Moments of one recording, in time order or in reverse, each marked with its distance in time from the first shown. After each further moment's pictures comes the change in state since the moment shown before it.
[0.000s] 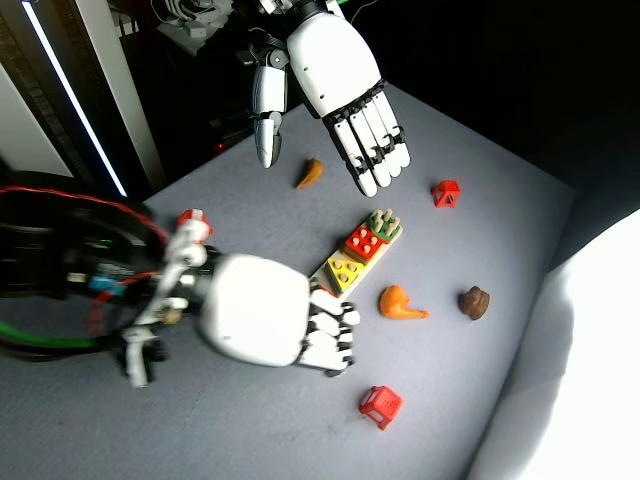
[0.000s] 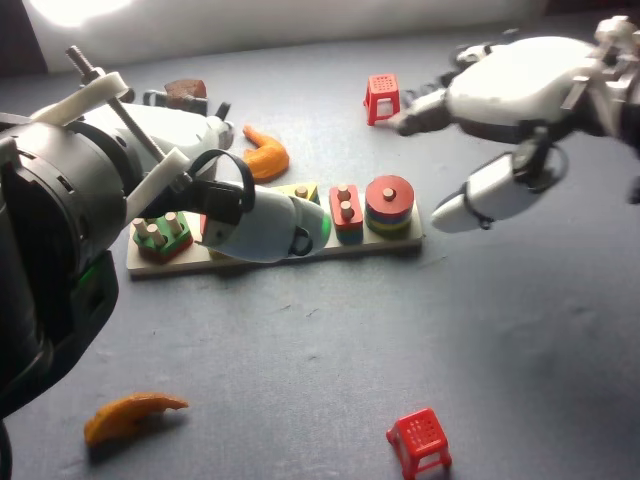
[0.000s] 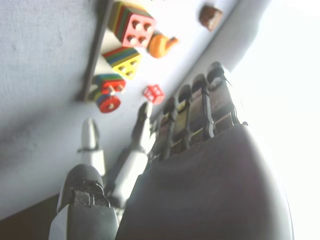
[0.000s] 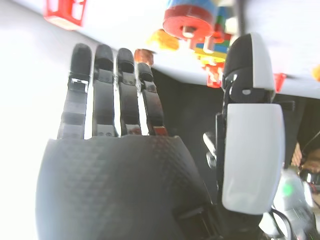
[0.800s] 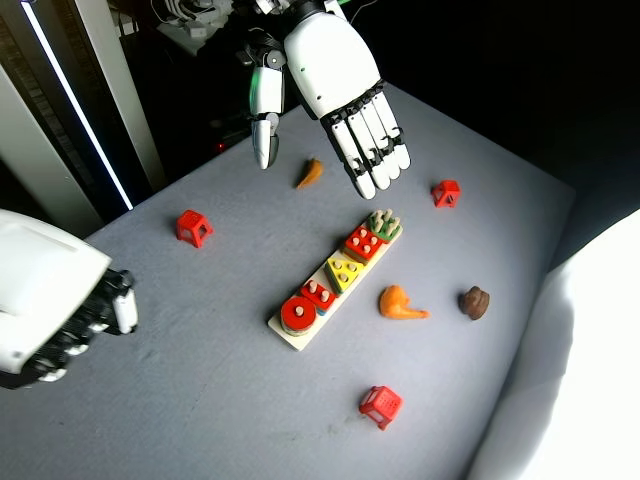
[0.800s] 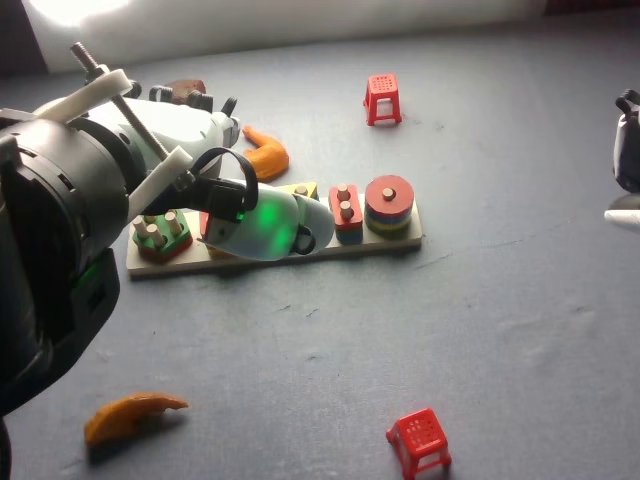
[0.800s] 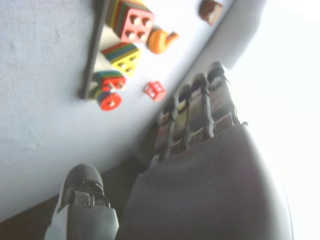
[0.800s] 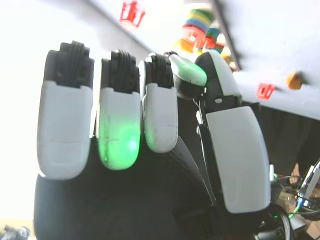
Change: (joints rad) left arm -0.002 0.000 0.000 0.010 -0.011 0.008; right arm -0.027 0.495 -0.452 0.011 0.146 -0.156
